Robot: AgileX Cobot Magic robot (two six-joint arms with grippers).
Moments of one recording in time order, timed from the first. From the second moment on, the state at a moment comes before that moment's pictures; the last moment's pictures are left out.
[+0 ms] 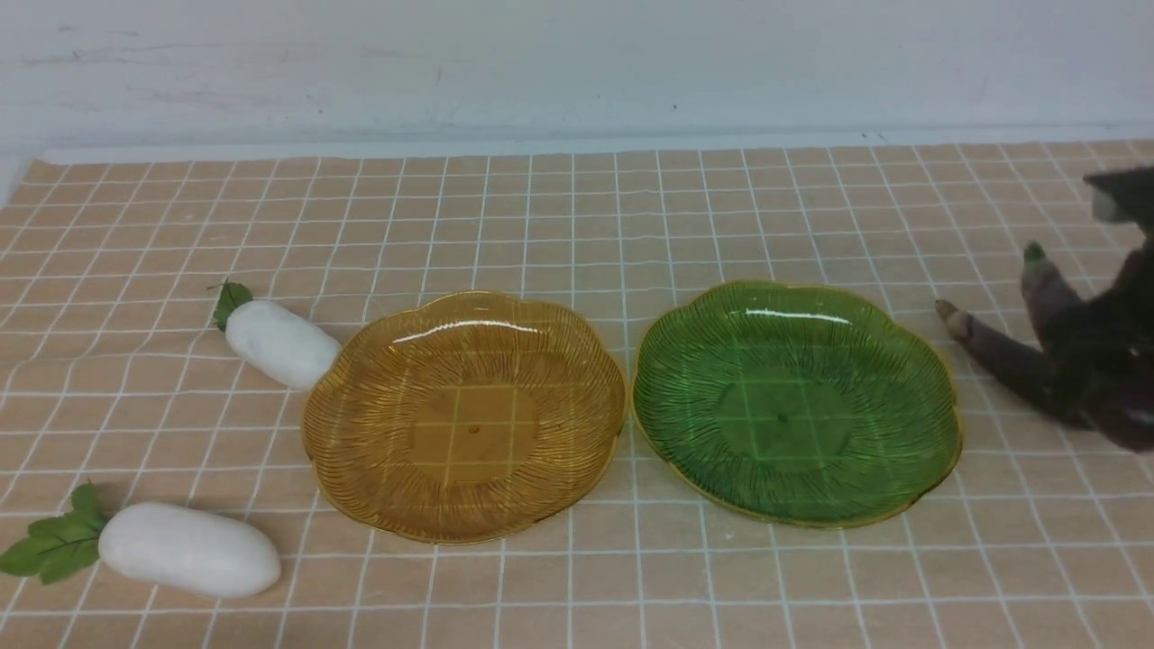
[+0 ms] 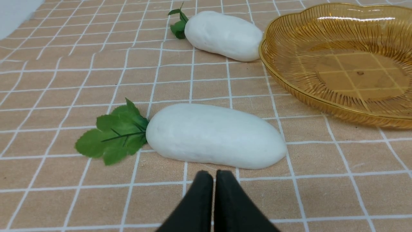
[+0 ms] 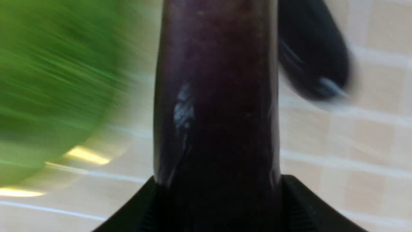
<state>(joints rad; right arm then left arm) -0.03 1.76 -1.33 0.00 1.21 -0.20 -0.02 -0.01 0.02 0.03 0.41 -0.04</state>
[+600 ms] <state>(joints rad) 0.28 1.90 -1.40 0.32 0.92 -0.35 -0.02 -0.01 0.02 0.03 0.41 -0.04</state>
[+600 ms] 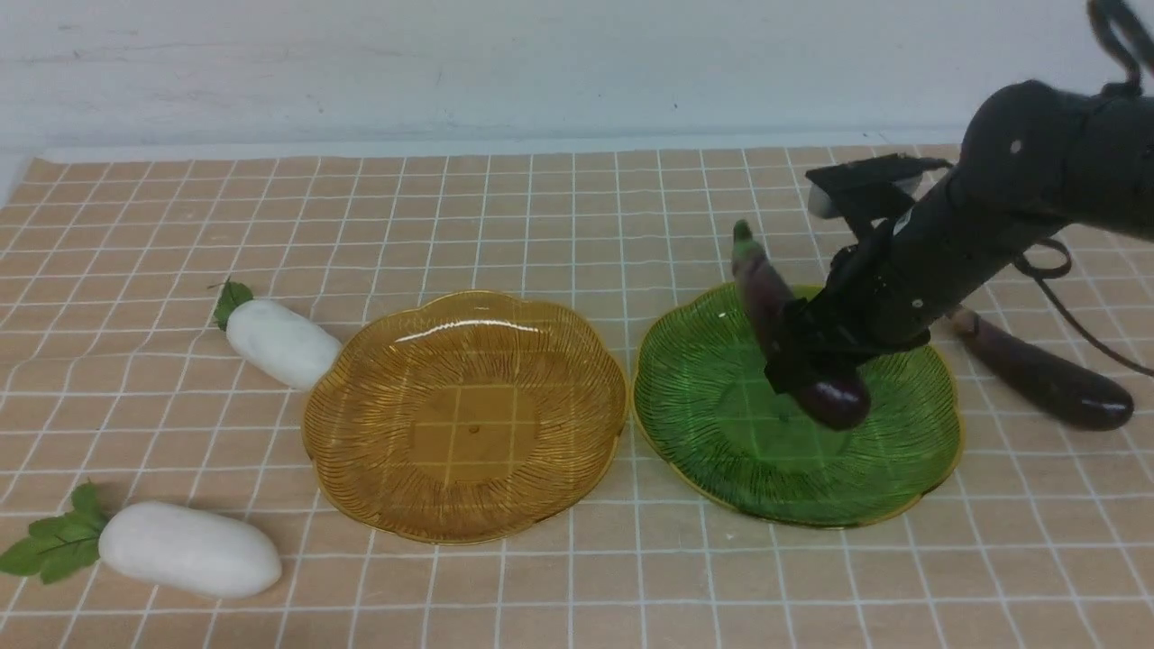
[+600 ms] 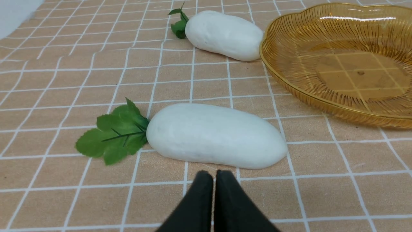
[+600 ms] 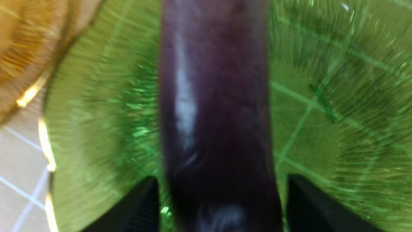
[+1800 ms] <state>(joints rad) -0.09 2.15 -1.70 0.06 1.09 -0.38 -0.02 -0.01 0.02 0.03 0.41 -0.04</state>
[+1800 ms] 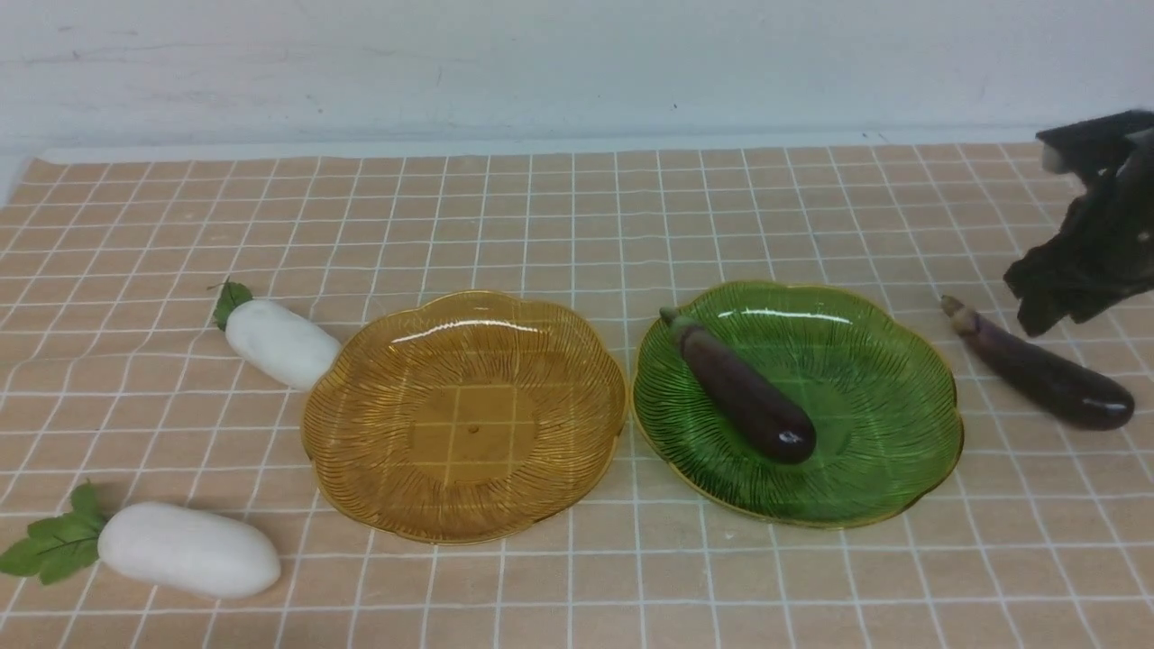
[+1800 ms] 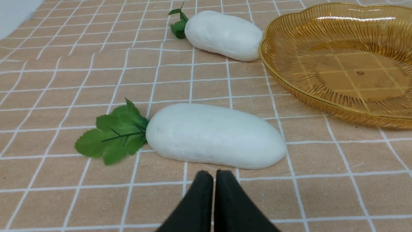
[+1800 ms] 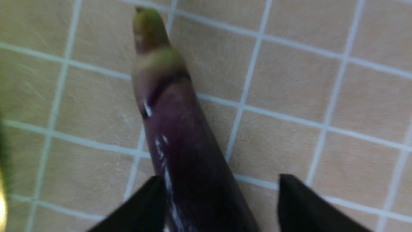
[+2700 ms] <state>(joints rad) 0.06 2.01 -1.75 0.36 1.23 -0.20 -0.02 -0.01 0.02 0.03 0.41 -0.04</state>
